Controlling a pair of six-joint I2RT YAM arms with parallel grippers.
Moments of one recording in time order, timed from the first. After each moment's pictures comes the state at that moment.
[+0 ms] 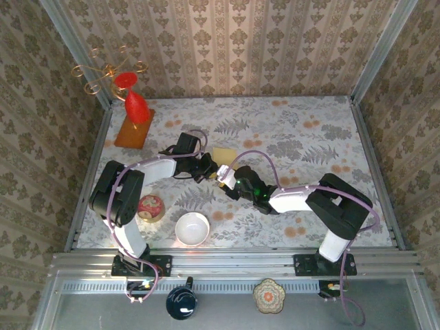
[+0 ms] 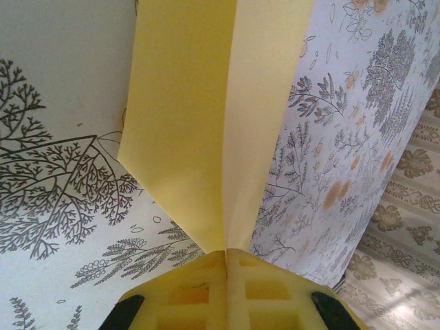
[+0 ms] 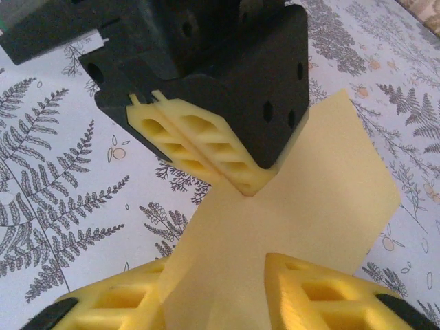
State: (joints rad) left arm -0.50 1.76 0.99 -0.18 0.58 -1.01; right arm 0.81 1.70 0.70 0.45 0.14 -0.30
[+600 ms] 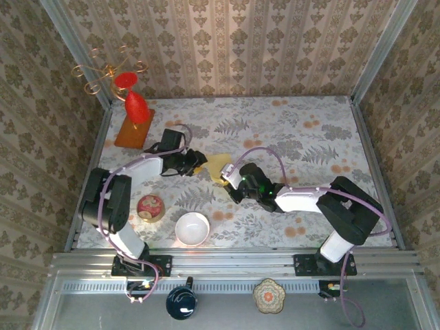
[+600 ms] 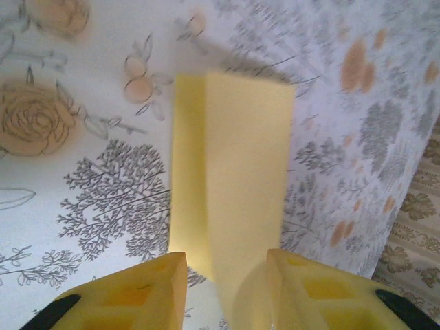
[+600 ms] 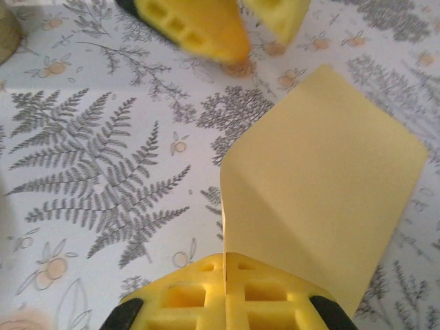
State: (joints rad) left arm -0.39 1.65 0.97 -0.25 0.50 -0.91; right arm 0.77 1.62 0.69 0.33 -0.08 -0.13
